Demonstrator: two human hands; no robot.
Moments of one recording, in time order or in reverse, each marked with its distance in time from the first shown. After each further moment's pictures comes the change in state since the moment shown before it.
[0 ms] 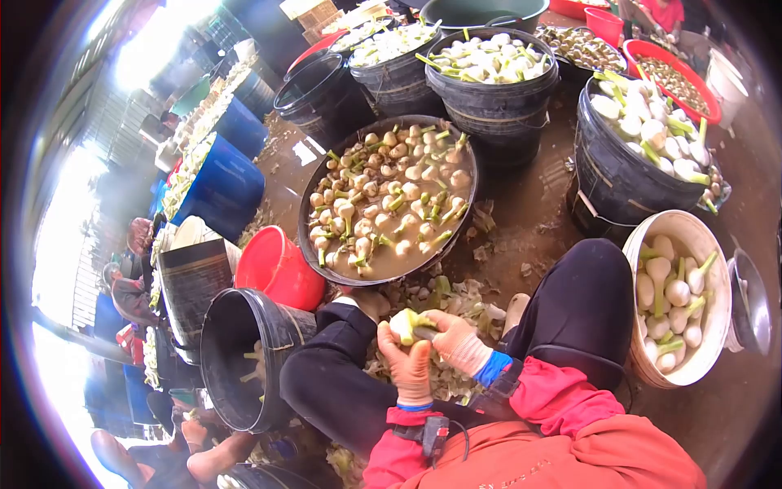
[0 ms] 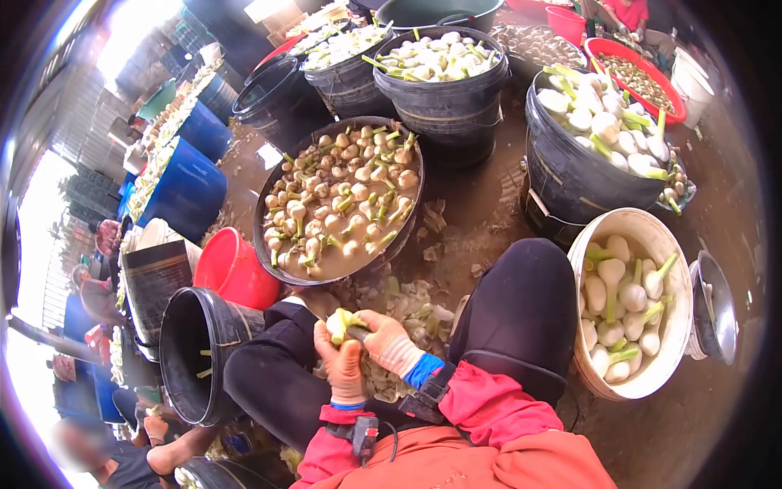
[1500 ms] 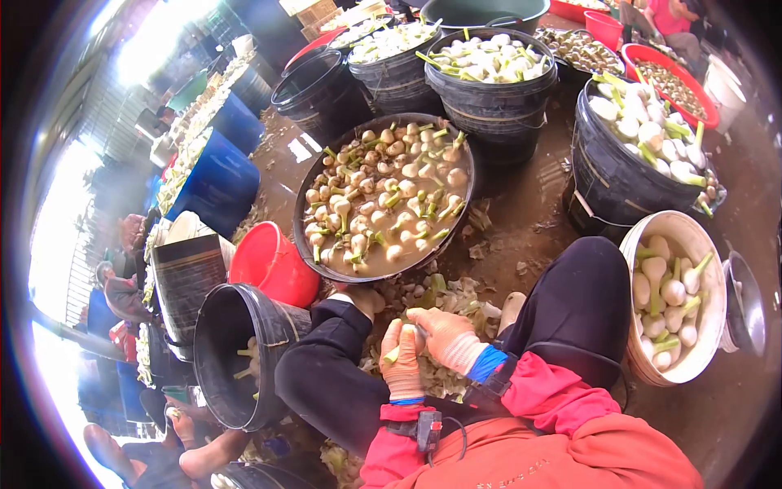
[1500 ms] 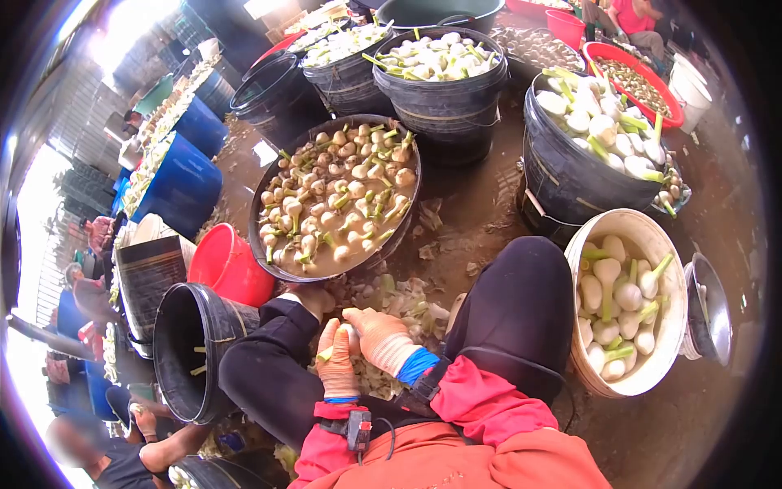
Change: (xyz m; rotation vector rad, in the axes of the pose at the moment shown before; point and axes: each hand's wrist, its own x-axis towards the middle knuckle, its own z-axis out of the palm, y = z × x) left_hand 0.003 -0.004 -0.012 0.097 0.070 -0.314; right_hand -0.001 -0.020 0.000 -0.798 -0.033 -0.083
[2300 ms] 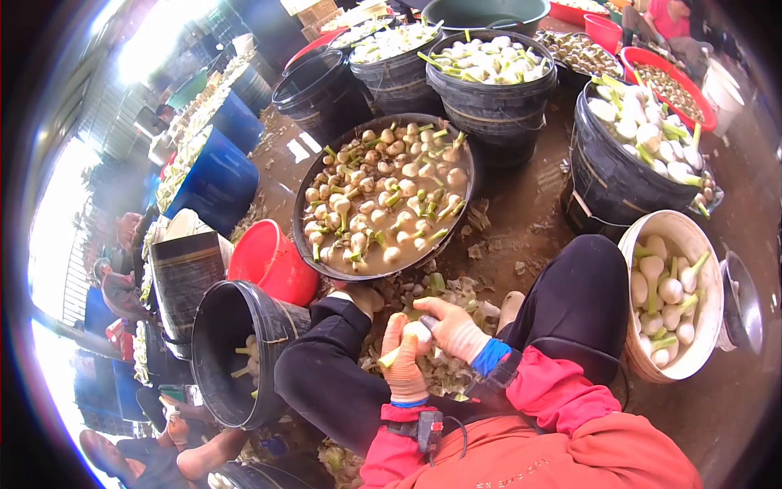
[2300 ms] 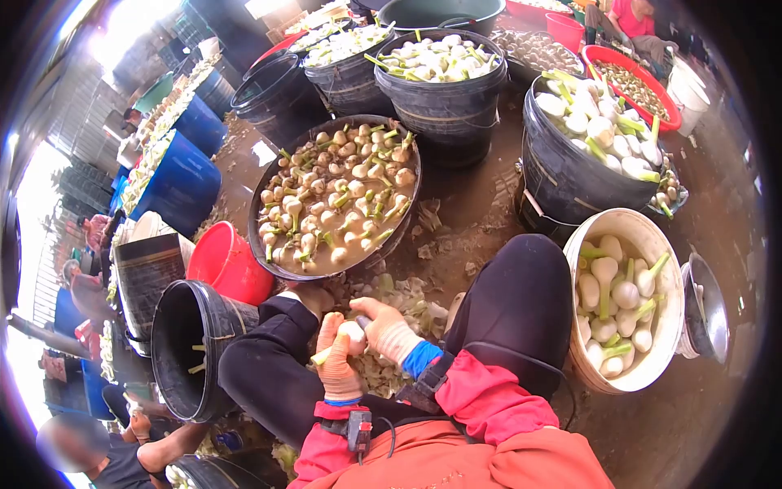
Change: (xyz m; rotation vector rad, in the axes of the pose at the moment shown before) left_hand -0.017 0.035 0.012 -0.333 -0.071 0.017; right_hand 0.007 0.018 0.012 0.576 0.060 0.103
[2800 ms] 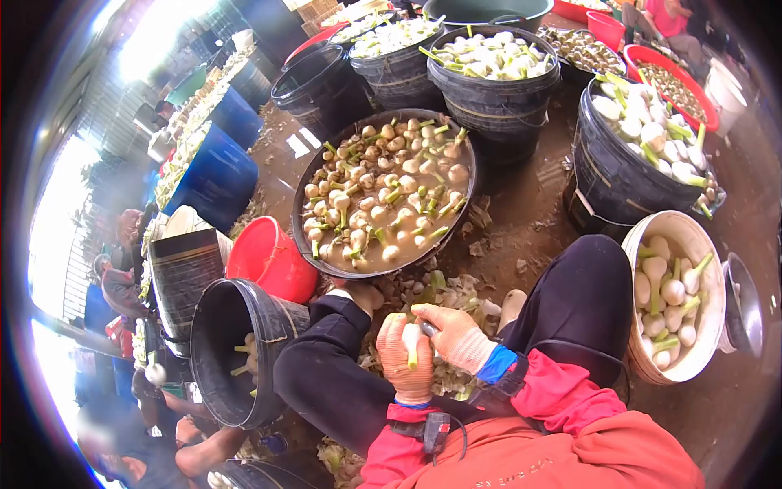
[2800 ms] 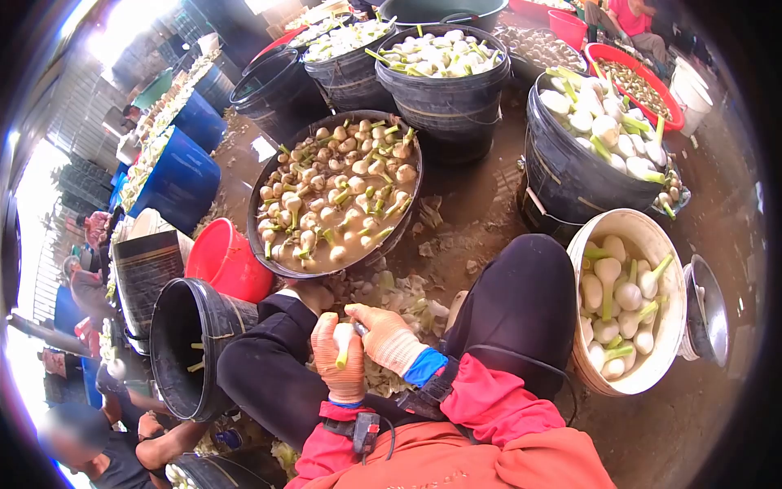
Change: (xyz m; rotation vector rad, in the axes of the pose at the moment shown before) left_hand 0.006 -0.002 -0.001 0.922 0.009 0.741; right_hand -0.012 -0.005 -0.001 -0.246 0.011 -0.242
